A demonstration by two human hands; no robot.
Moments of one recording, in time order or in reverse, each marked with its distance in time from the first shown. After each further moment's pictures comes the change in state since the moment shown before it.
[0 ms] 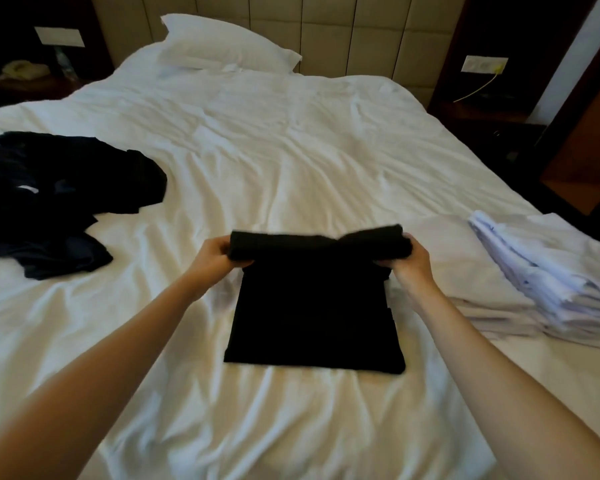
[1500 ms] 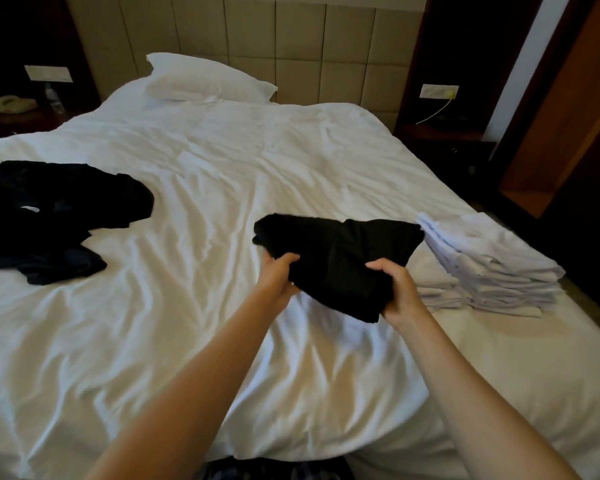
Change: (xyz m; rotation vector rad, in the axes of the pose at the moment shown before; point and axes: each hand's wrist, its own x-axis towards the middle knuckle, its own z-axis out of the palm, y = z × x) left_hand -0.067 0.080 0.133 -0.793 0.060 -0.288; right_hand -0.108 -0.038 -0.052 0.543 -0.147 0.306
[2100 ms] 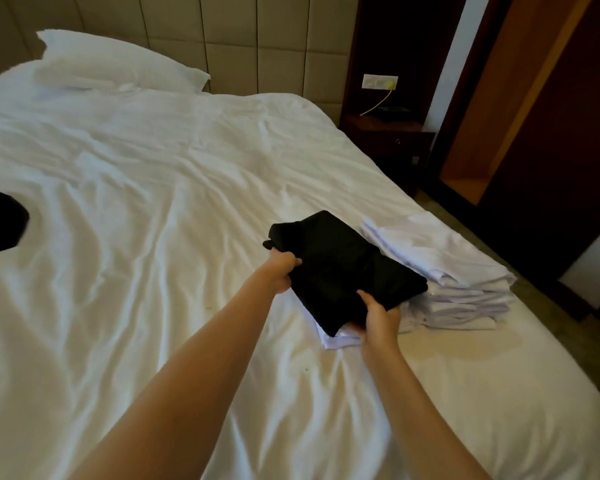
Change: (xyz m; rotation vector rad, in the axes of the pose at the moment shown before) left_hand 0.155 -0.067 0.115 0.292 -0.161 -0.321; right_hand 0.089 0.009 -0.092 0.037 0.655 -0.144
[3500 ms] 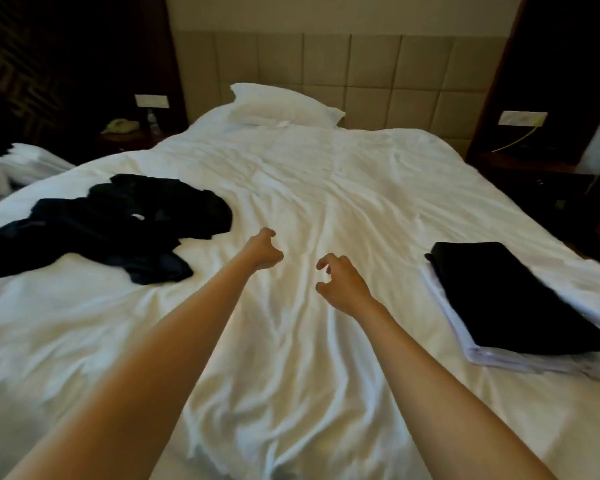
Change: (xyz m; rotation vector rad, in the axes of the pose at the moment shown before) left_hand -0.194 0.075 -0.246 0.981 0.540 0.222; right_hand -0.183 0.045 0.172 -1.225 -0.916 -0.728
